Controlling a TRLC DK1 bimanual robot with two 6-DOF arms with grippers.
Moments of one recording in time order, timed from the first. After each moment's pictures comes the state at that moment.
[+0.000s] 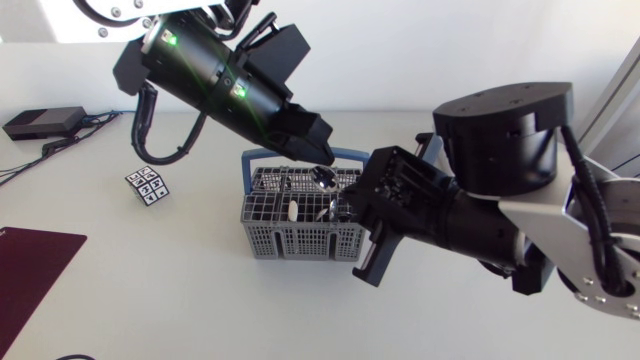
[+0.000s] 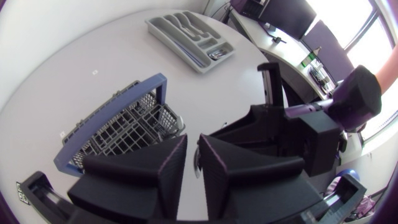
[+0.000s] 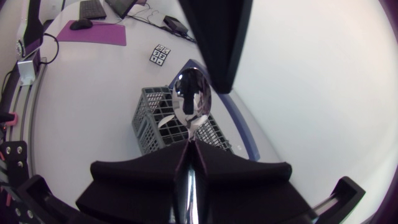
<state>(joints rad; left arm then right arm) -0.62 1.61 1.56 -0.88 0.42 0.05 0.82 1.16 0.76 -0.12 0.11 -0.52</state>
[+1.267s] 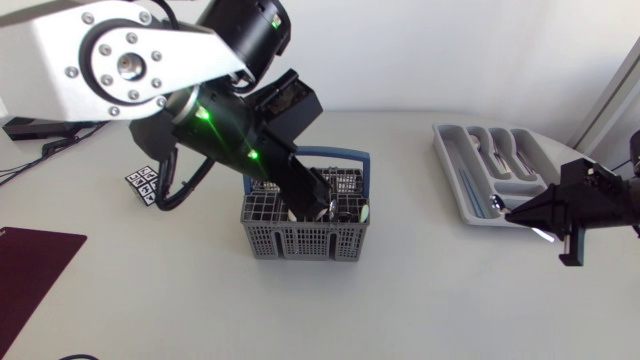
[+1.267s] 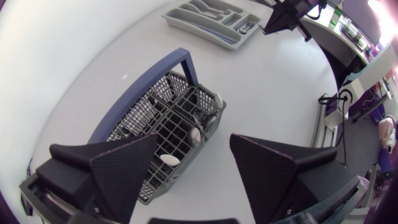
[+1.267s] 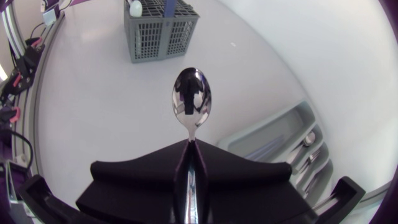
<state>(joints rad) -0.73 1.55 1.35 -0.73 0.06 0.24 -0.48 1.49 0.95 -0.77 -0.70 -1.56</state>
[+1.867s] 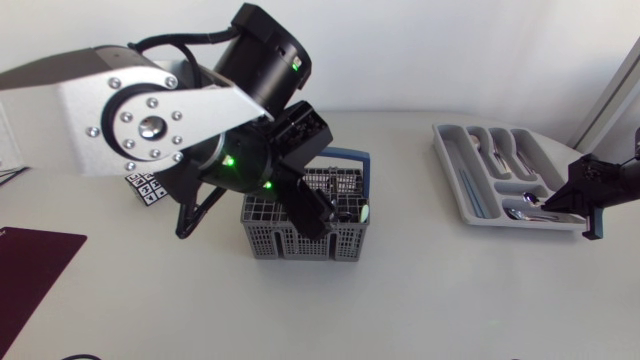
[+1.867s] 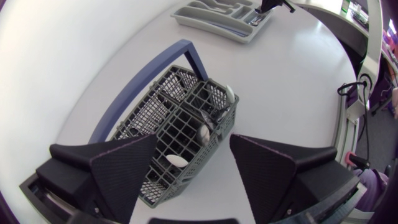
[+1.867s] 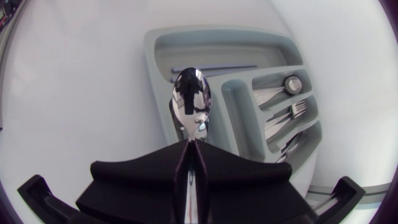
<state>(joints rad) -0.81 1.53 1.24 -0.60 -0.11 0.25 -0.62 1.98 1.37 -0.72 -0.45 -1.79</state>
